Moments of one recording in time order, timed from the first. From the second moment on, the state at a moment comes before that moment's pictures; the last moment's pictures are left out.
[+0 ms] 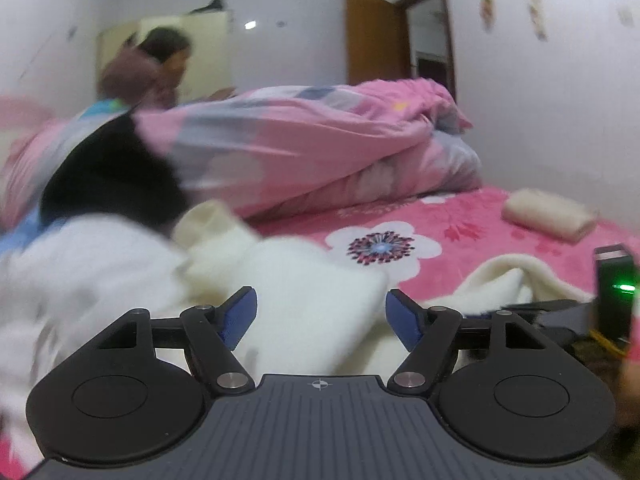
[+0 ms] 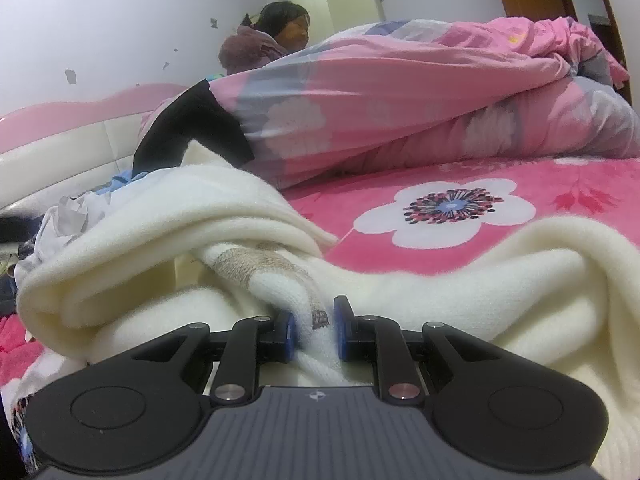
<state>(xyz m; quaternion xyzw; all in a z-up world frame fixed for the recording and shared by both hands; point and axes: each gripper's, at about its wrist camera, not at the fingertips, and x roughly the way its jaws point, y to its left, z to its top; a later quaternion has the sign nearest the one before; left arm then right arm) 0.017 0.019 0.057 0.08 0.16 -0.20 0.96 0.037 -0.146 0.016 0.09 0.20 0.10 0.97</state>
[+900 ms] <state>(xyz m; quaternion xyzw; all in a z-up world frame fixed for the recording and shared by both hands) 0.049 0.082 0.058 -0.02 0.16 -0.04 0.99 0.034 -0.145 0.013 0.08 0.19 0.11 0.97</state>
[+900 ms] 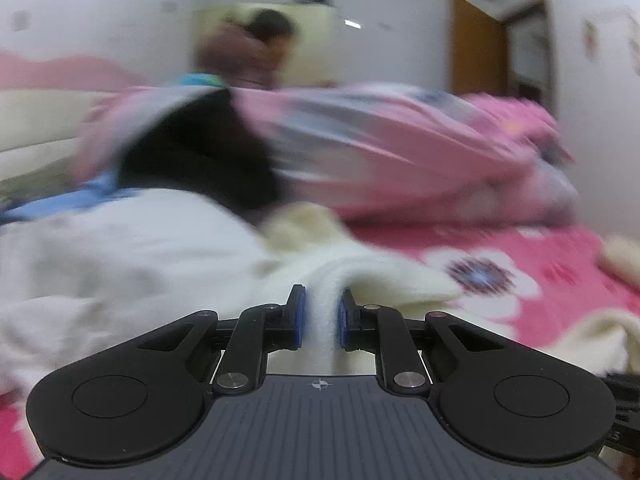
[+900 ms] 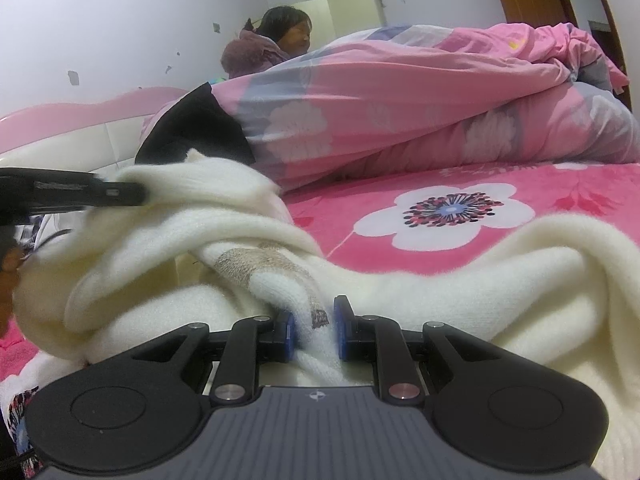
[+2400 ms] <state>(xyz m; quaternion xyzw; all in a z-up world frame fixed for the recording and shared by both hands) -0.031 0.187 0.009 -0.12 0.13 0.06 0.98 0.084 -0.006 0.039 0.08 0.26 0.22 0.94</state>
